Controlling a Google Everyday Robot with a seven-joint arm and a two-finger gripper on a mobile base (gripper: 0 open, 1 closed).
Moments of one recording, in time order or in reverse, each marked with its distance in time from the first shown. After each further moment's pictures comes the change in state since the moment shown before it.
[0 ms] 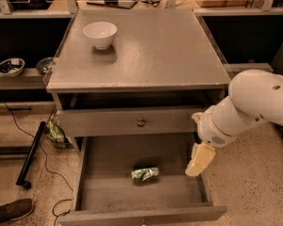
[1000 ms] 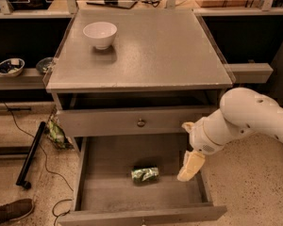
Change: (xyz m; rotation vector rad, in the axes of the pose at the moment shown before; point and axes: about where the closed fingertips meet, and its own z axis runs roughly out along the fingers) arm 0.002 -0.001 0.059 -0.054 -0.095 -0.021
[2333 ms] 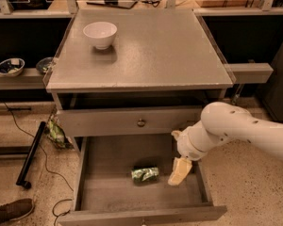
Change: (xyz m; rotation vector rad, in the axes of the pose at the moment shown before) arm 0.008 -0.007 0.071 -0.033 0.008 -0.042
